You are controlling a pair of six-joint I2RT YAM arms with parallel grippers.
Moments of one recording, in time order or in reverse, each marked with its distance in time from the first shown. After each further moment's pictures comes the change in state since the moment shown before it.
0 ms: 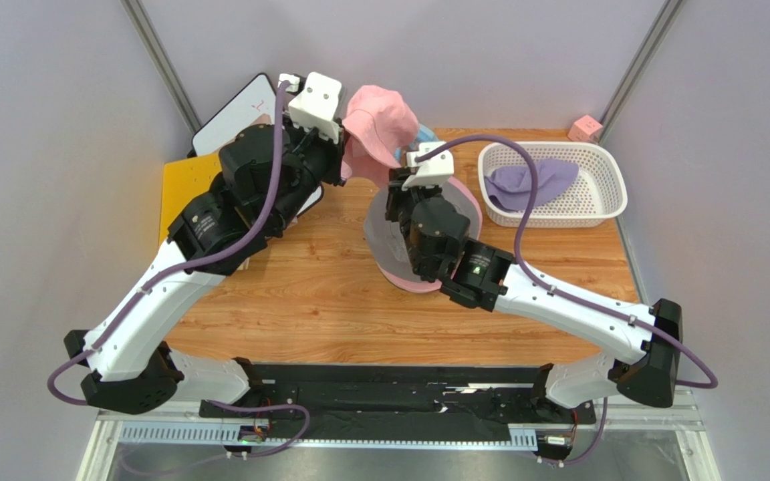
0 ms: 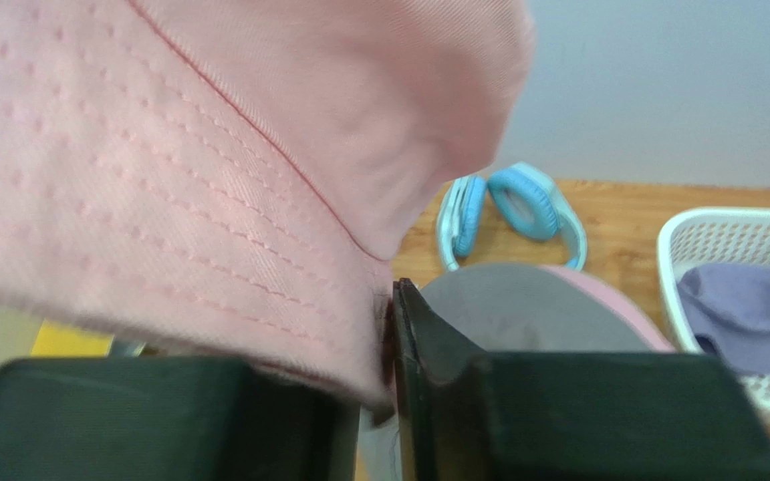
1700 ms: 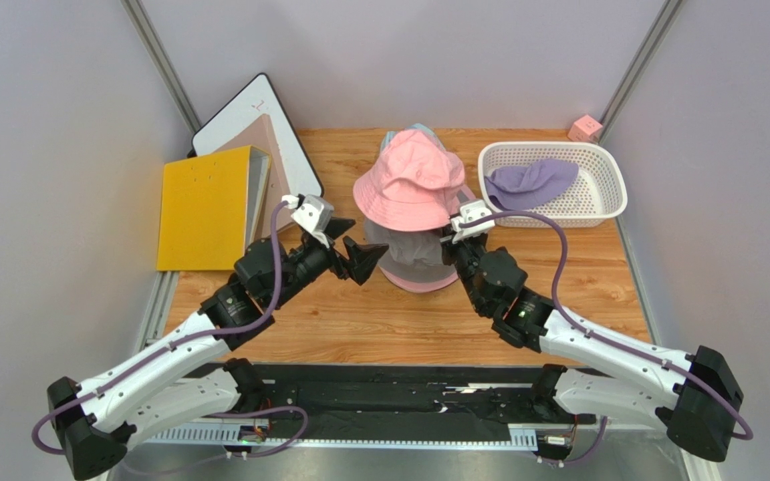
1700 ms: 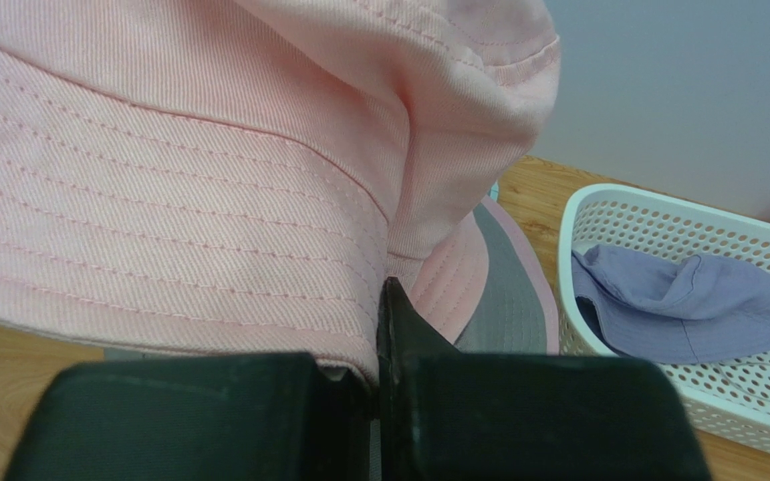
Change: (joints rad) left arm 0.062 -0.482 -1.091 0.693 0.426 -0.219; right arm -0.183 -0.386 -0.677 0.291 -0.301 -0.216
